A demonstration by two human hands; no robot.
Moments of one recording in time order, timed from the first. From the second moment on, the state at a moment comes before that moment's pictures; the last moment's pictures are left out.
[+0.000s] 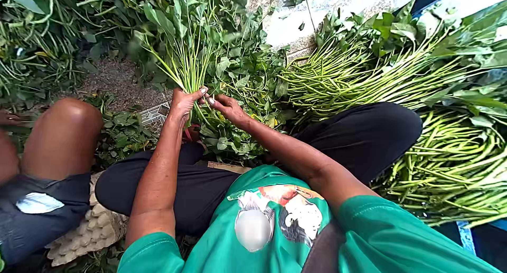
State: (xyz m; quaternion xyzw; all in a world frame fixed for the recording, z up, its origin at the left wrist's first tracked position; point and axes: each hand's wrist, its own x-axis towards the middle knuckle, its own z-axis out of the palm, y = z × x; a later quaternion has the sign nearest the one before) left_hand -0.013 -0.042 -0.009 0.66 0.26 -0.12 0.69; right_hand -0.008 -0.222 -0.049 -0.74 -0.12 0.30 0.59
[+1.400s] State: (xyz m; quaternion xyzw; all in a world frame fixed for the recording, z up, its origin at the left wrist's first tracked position) left_hand 0.002 0.010 0.014 0.55 0.31 -0.03 0.78; right_hand 0.041 -0.252 -0.078 -0.75 -0.12 0.45 0.47
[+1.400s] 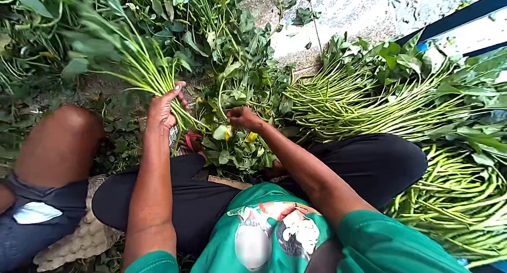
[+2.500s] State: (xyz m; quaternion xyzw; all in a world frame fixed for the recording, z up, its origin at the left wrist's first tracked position) left_hand -0.001 -0.019 -0.028 0.77 0.31 -0.08 0.54; right_hand -0.036 -0.220 -0.054 -0.84 -0.22 0.24 0.43
